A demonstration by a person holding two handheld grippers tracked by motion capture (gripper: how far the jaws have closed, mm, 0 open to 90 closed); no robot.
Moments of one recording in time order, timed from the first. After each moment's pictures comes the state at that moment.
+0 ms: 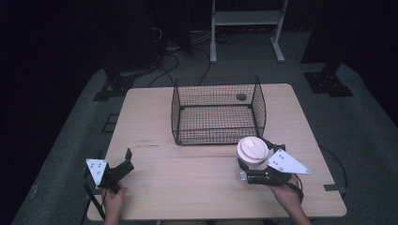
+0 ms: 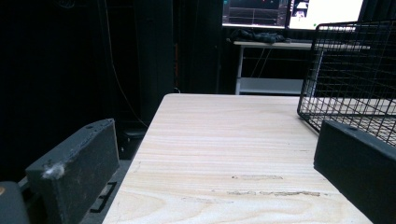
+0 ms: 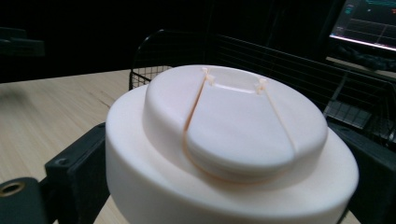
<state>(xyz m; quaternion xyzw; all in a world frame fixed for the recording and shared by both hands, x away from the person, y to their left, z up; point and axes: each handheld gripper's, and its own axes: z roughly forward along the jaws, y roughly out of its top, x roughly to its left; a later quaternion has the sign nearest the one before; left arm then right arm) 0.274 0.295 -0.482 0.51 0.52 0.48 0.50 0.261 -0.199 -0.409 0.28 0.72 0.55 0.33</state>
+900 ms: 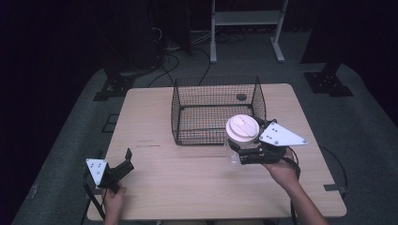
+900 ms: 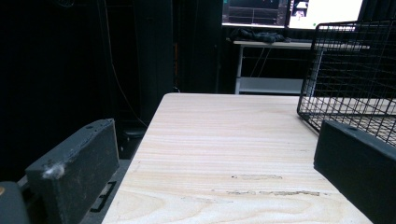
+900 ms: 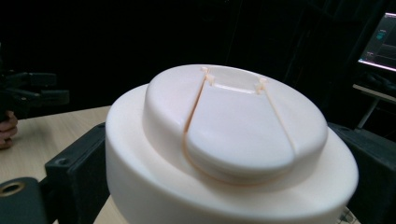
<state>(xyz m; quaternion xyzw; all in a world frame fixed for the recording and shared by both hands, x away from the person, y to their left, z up) 0.275 0.295 -0.482 0.51 0.52 0.47 0.50 0.291 -0.174 -0.339 0.23 0.73 0.57 0.31</state>
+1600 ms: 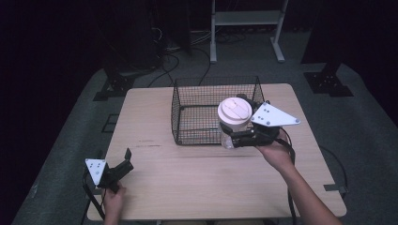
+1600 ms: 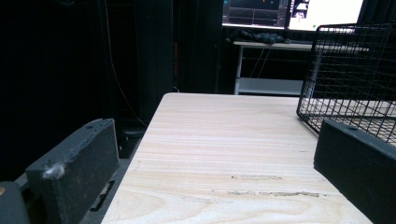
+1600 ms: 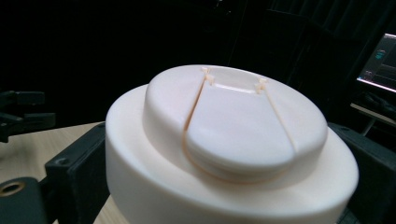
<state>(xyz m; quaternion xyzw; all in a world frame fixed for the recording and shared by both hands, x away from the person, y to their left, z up) 0.275 0.297 -0.482 0.51 0.52 0.47 0.50 0.317 -0.154 -0.302 0.21 0.73 0.57 0.32</state>
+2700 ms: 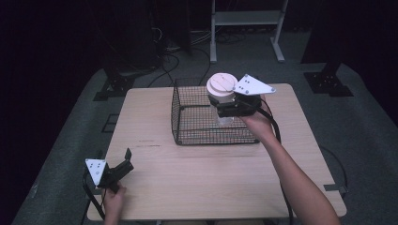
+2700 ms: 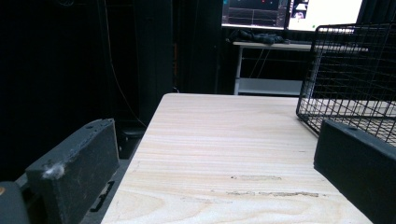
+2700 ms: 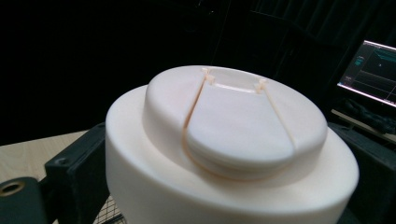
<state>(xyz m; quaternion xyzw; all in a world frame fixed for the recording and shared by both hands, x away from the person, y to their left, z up) 0.275 0.296 -0.482 0.51 0.52 0.47 0.50 0.392 -0.123 -0.286 0.21 0.72 0.56 0.35</state>
